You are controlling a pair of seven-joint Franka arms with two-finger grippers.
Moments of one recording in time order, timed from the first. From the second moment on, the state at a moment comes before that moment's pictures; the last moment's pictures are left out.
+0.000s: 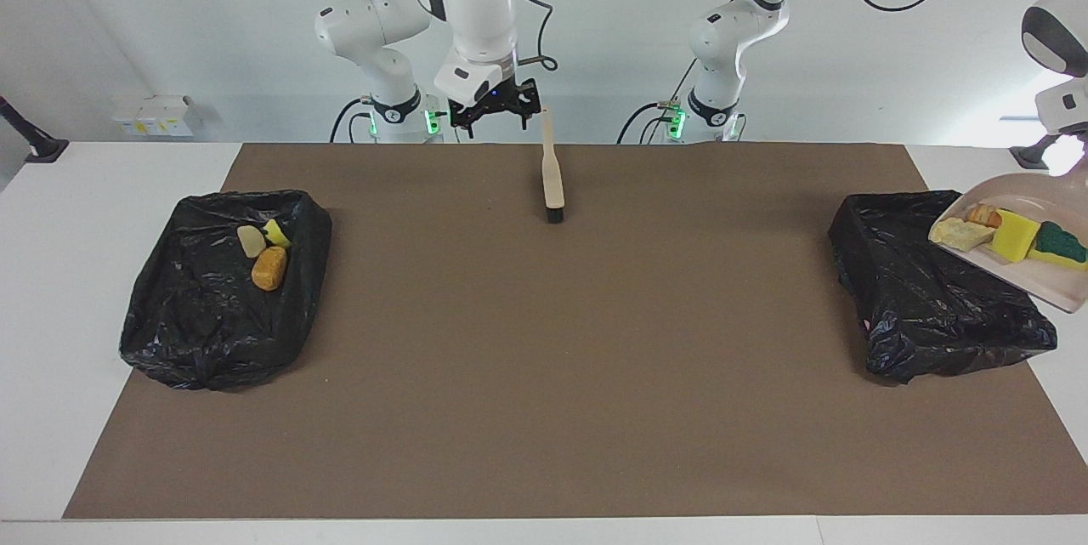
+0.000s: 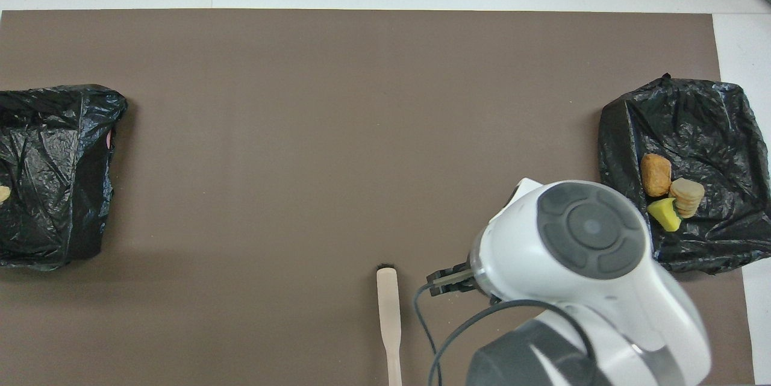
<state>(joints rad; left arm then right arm) 0.47 0.10 -0.07 -1.68 0.79 1.85 1.21 0.43 -0.13 0.06 -1.92 0.10 1.63 0.26</state>
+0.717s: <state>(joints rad) 0.32 0.11 -0.08 -1.69 1.05 1.72 1.23 0.12 -0.12 0.06 -1.81 -0.01 1.57 -0.14</state>
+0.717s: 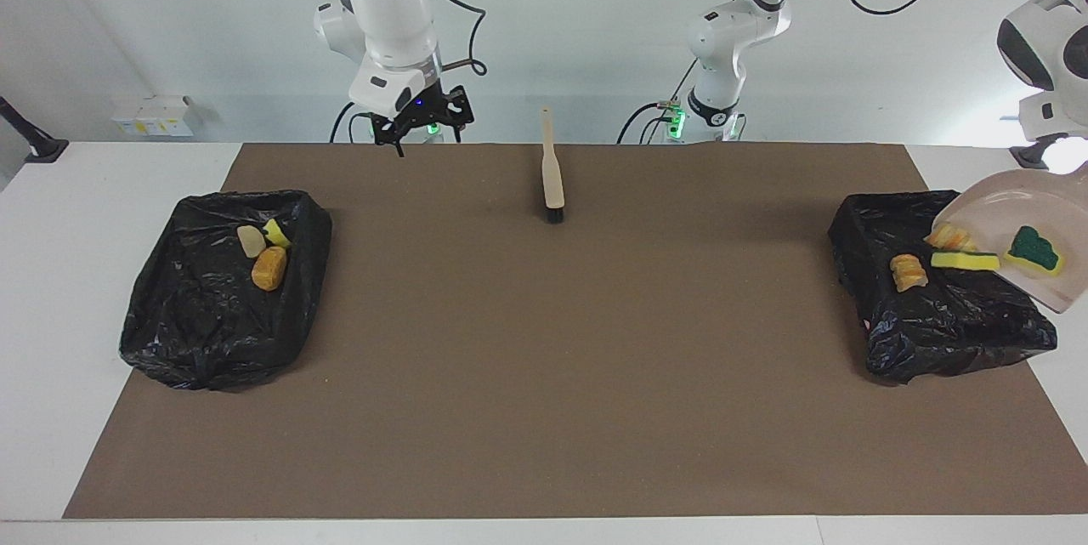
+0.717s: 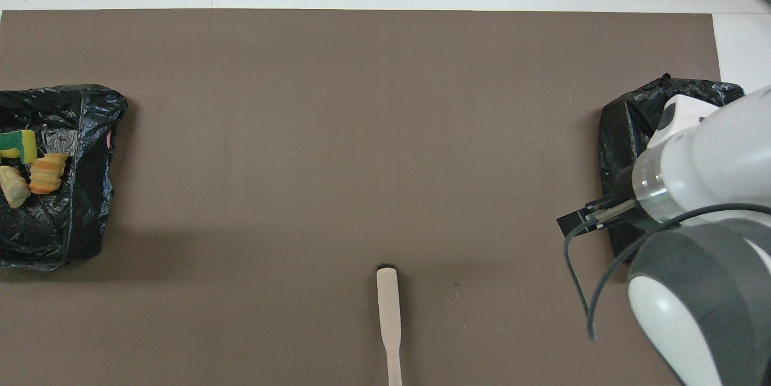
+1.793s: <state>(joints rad) 0.23 0.09 -0.08 -1.57 1.08 1.54 1.44 -0.10 -0.07 0.06 -1.63 -0.04 1.54 -0.02</state>
